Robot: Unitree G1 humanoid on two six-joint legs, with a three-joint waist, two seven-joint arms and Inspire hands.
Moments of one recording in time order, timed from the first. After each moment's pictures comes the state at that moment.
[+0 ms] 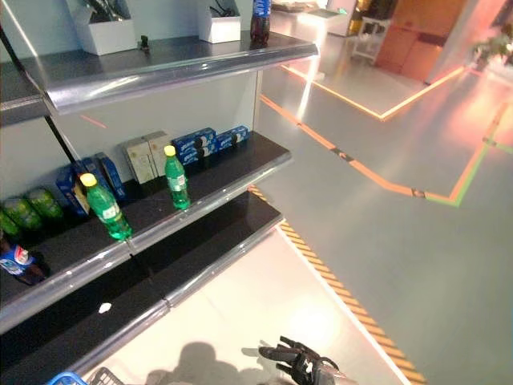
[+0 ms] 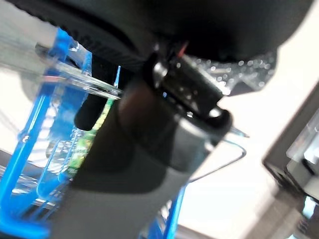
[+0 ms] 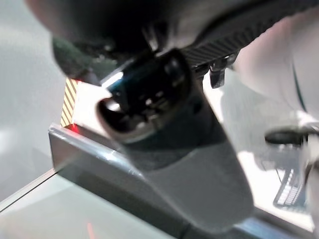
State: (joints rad) left arm 0.03 0.24 0.63 1.45 -1.94 -0.27 0.11; right arm -0.12 -0.22 0.22 1.20 0.52 0.13 0.24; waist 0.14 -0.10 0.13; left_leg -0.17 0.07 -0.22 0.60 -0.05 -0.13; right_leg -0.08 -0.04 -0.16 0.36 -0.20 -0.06
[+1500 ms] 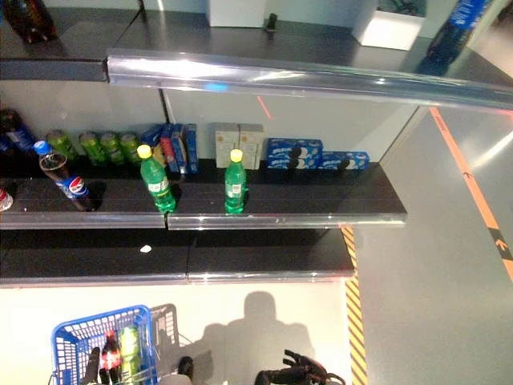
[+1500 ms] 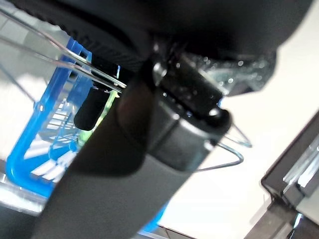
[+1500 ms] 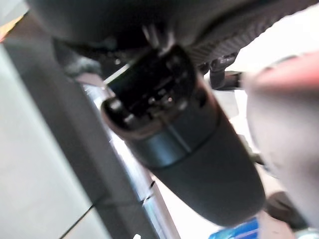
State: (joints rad) left arm -0.05 0.17 0.35 1.27 -1.62 -0.33 0.14; right arm 0.10 -0.37 0.36 0.73 0.43 0.03 0.20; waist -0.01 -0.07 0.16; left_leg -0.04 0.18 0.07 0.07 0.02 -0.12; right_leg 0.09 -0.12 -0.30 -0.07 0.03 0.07
